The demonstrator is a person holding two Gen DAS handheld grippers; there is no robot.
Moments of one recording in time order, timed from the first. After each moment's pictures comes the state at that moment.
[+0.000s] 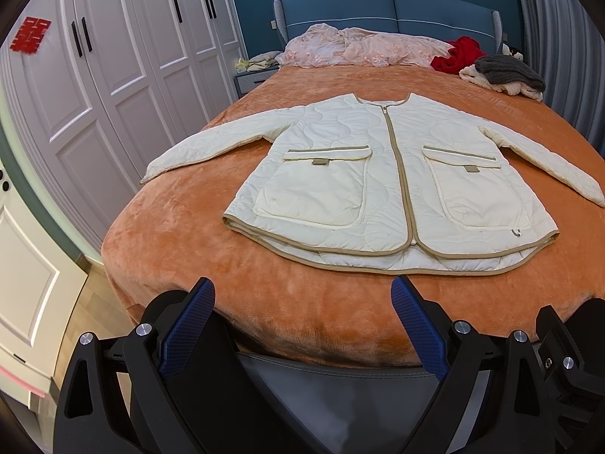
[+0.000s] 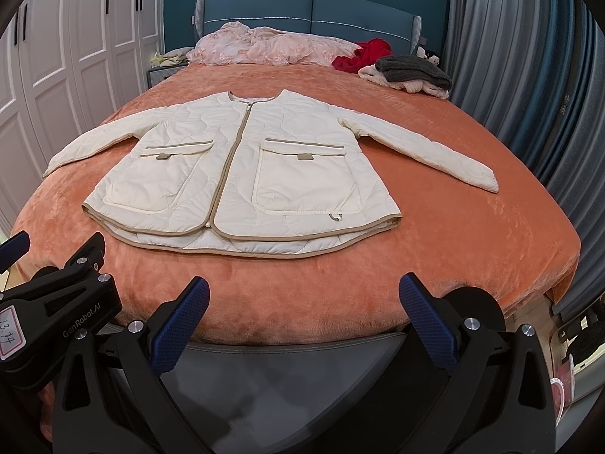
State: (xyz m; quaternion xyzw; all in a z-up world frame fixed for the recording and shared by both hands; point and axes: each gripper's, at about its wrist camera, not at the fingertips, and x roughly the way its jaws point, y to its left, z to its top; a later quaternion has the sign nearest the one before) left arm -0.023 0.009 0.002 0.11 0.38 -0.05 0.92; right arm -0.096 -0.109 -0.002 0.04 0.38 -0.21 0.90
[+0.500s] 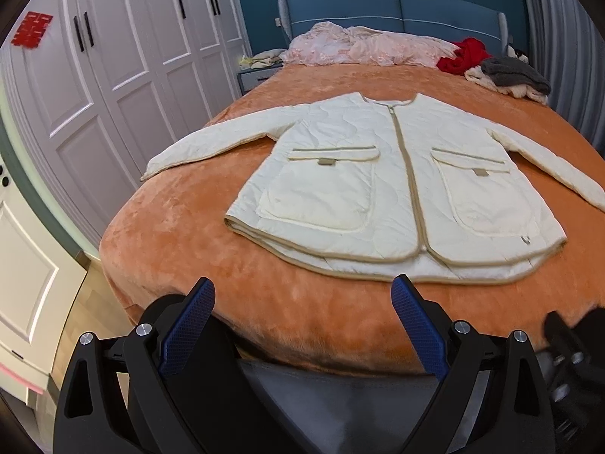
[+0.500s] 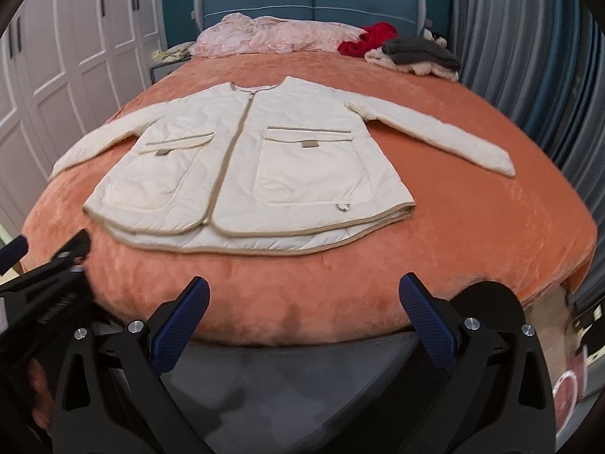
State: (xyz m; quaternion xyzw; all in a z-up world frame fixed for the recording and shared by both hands) left arm -0.005 0.020 -0.004 0.10 0.38 -0.04 0.92; right arm -0.082 -0.140 -0.020 0.08 0.40 -0.19 0.90
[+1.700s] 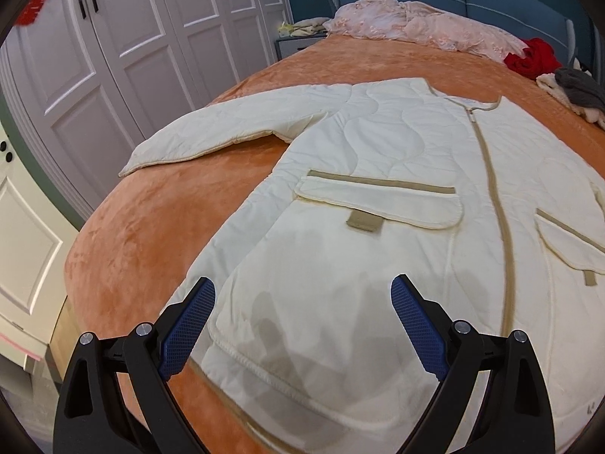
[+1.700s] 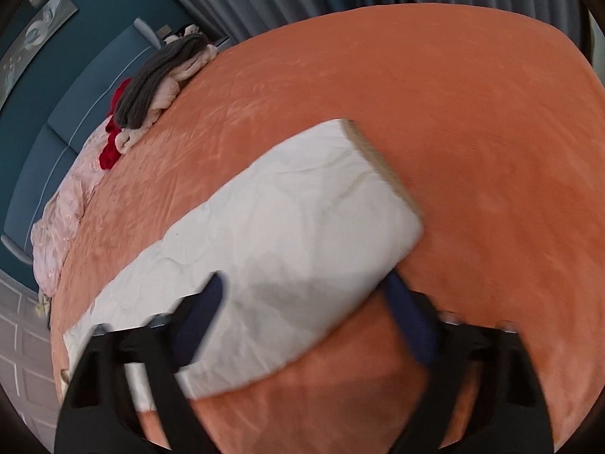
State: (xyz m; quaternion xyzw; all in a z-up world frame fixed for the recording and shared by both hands) left arm 0.200 -0.015 -0.068 0.07 0.43 0.05 0.90; right arm 0.018 -0.658 -0.114 0.43 0.26 -0.43 0.75
